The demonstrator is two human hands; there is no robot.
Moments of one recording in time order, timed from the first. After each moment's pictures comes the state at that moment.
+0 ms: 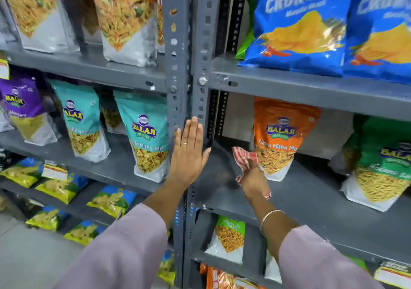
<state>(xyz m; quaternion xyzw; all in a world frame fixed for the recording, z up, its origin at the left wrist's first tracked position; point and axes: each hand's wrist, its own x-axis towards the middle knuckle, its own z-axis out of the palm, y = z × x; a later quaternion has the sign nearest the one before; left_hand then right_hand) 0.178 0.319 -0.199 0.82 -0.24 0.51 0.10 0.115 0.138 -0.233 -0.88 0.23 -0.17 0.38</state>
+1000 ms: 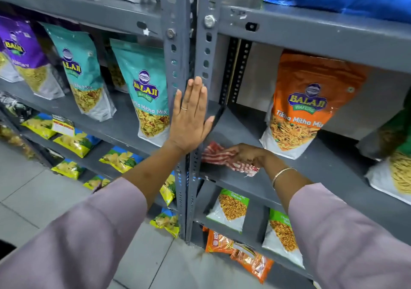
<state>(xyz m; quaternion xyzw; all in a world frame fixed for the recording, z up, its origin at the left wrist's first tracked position) 0.192 0.318 -0.206 0.79 -0.27 0.54 0.11 0.174 0.117 -0.252 -0.87 -0.04 0.28 0.40</state>
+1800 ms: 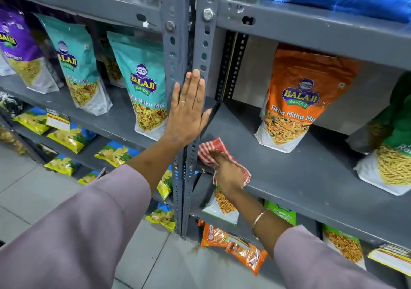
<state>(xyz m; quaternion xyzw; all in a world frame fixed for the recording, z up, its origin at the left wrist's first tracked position) 0.187 0.320 -0.202 0.81 -0.26 0.52 0.10 0.094 0.192 -0.292 -0.97 0.08 -0.02 0.23</state>
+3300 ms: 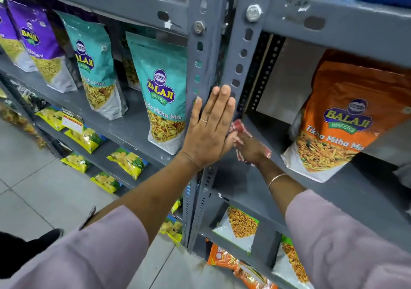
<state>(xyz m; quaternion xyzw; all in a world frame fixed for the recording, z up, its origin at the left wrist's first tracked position) 0.197 0.318 -0.210 0.77 -0.29 0.55 0.13 0.242 0.141 -0.279 -0.96 -0.03 0.03 0.29</state>
